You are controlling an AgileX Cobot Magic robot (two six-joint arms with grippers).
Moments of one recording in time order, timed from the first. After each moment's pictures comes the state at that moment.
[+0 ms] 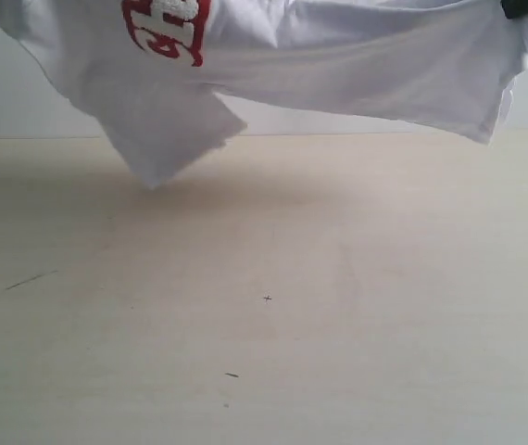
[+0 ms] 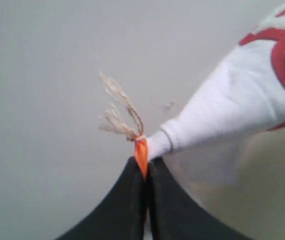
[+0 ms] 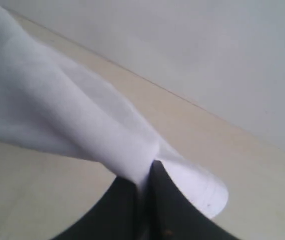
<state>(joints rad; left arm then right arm) -0.16 1.65 -1.70 -0.28 0.66 0.92 -0.24 1.76 -1.73 0.43 0.93 -0.74</state>
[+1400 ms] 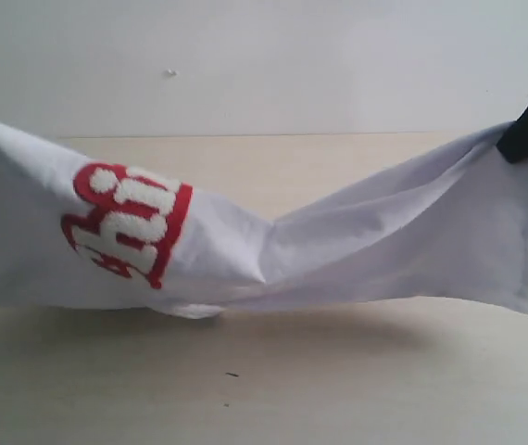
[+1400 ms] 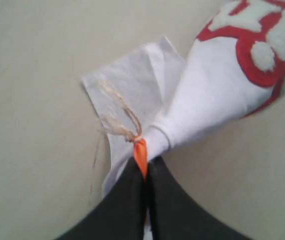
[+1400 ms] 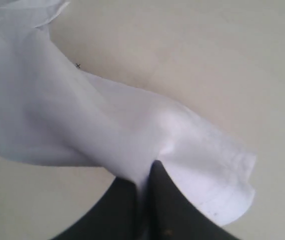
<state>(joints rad) -0.16 1.24 -1.30 -0.27 1.20 0.77 -0.24 1.51 -1.30 0.52 1.23 -0.76</state>
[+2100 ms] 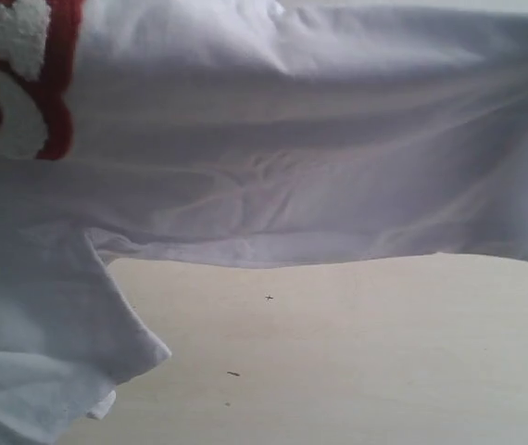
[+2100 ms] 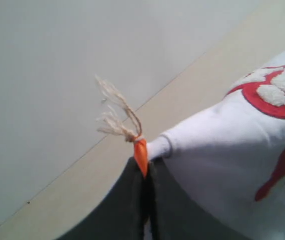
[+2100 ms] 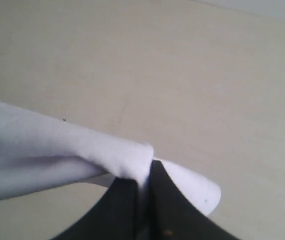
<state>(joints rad) -0.34 0.87 -1.56 -0.15 1.23 0.50 -0.24 1.09 -1.30 0.39 1.23 -0.42</state>
